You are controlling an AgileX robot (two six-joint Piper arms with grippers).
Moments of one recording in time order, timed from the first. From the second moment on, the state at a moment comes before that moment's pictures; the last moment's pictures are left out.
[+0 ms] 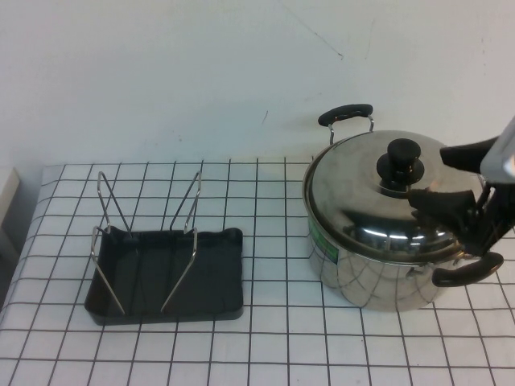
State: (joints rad) right arm 0.10 1.39 -0.74 1.71 0.62 -2.24; left arm -0.07 0.33 -0.20 0.60 -0.24 -0.80
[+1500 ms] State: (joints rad) right arm 0.11 1.78 -1.08 1.72 0.69 -2.06; left arm -0.07 0.73 -0.39 0.99 -0.68 -1.25
